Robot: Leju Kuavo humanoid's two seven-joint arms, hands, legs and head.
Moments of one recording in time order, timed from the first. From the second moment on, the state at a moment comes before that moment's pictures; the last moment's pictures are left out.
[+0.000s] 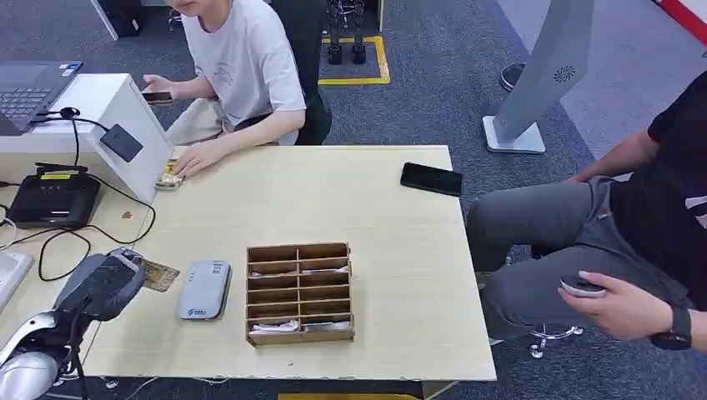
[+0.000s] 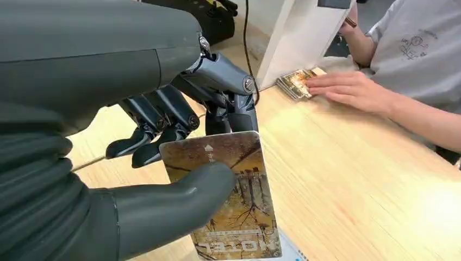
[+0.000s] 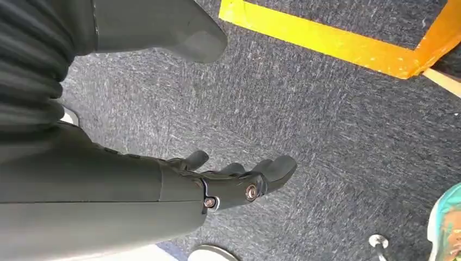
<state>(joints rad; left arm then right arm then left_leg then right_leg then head) 0.08 0.40 -0.01 -1.72 -0.35 -0.16 0.06 -0.05 -0.04 1.21 -0.04 -0.79 -0.45 -0.29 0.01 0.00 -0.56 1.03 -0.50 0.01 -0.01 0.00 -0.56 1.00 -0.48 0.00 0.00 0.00</state>
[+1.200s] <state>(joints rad) 0.05 0.28 -0.02 -1.59 -0.38 -0.10 0.12 -0.06 -0.04 1.26 -0.06 -0.77 -0.48 -0.27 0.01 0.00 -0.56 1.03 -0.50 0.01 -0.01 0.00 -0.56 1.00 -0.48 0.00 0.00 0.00</state>
